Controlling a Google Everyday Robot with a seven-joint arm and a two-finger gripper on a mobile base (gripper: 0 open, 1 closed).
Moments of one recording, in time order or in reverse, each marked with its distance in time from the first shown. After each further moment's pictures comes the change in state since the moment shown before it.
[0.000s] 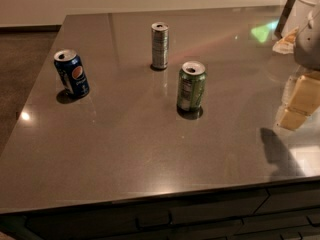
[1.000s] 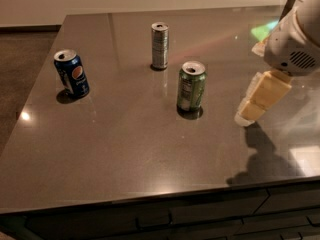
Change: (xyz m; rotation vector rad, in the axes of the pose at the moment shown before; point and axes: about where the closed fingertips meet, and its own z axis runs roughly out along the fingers) arm -0.040 -0.016 0.031 0.008 -0.149 0.121
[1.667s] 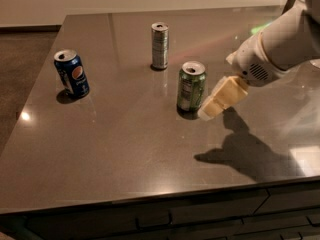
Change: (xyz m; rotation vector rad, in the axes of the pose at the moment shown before) arm -0.039 -0.011 0.059 -0.021 -0.194 0.129
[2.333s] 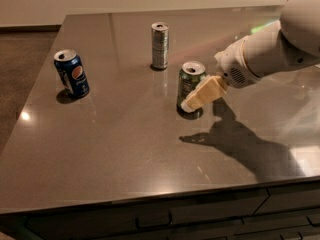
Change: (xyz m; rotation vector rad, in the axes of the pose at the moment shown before) arm -0.023 -0.022 0.042 0.054 -0.135 0.038
